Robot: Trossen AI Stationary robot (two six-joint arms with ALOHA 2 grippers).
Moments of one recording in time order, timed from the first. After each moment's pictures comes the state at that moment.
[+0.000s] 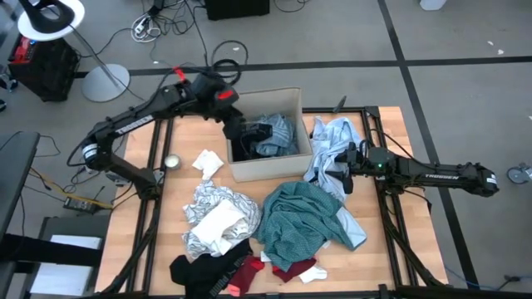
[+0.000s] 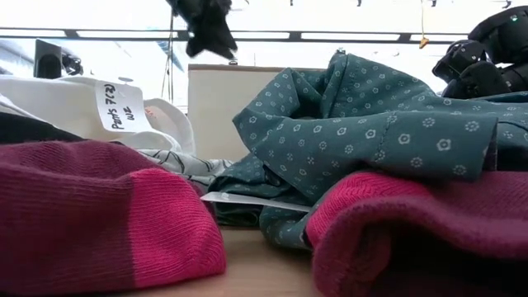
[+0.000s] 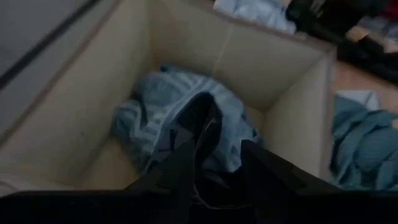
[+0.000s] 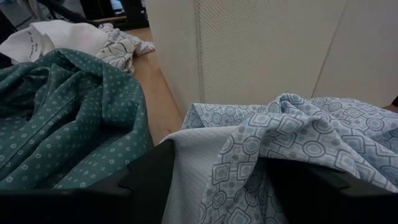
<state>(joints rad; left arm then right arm) 0.49 1.42 1.53 -0.82 0.14 -0.08 -0.21 0.33 0.08 -0.06 0.03 0.06</state>
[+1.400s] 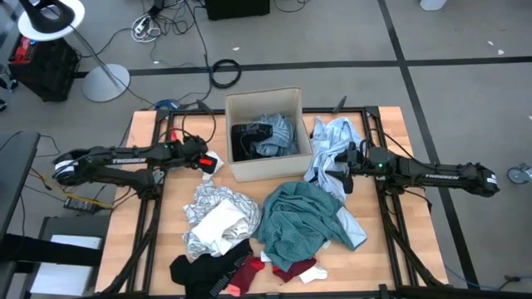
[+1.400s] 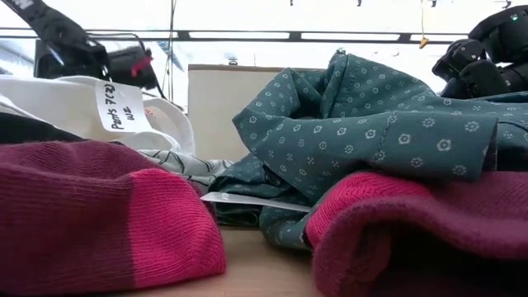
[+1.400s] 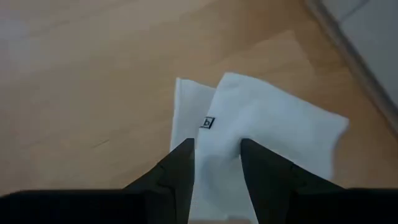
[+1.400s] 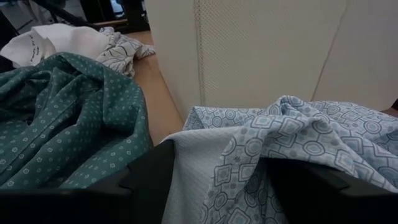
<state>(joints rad) 0.43 1.10 0.42 -0.39 -0.27 -0.67 -0.21 0.33 0.08 -0.04 0.03 0.06</state>
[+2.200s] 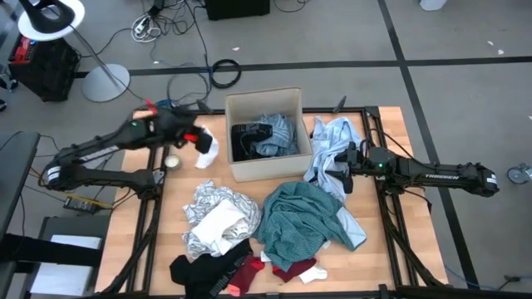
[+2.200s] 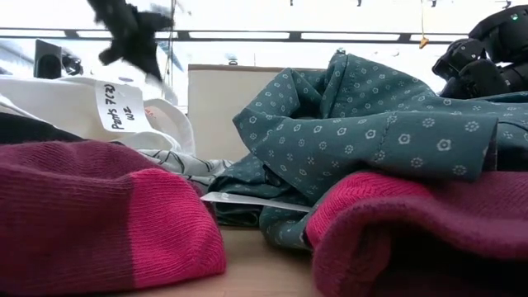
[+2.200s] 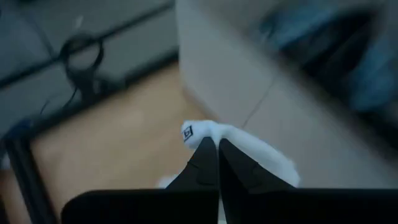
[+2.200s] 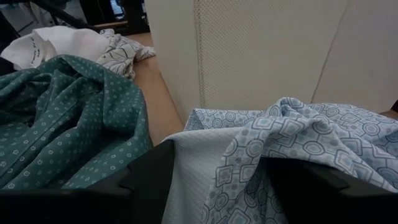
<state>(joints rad) 0.39 0.96 1.03 -0.86 -0.35 -0.46 -0.21 0.33 0.08 -0.04 0.03 0.06</state>
